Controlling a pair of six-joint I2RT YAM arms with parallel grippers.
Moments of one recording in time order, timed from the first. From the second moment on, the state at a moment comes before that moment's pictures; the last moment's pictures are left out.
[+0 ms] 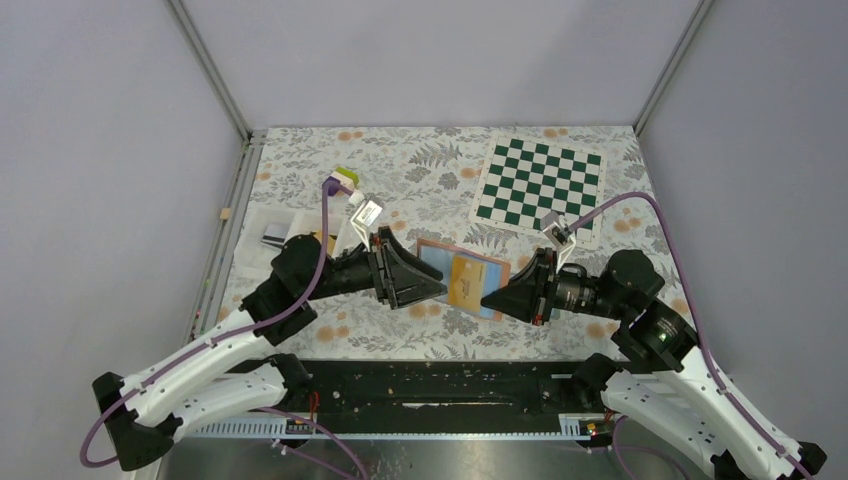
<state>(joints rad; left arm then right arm) -0.89 0.81 0.79 0.09 0.49 -0.82 0.72 0.57 0.80 -0.30 -0.62 0.56</state>
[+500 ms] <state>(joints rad) -0.89 0.85 0.75 0.26 0.57 -0.90 0.72 0.57 0.80 -0.25 -0.66 0.59</state>
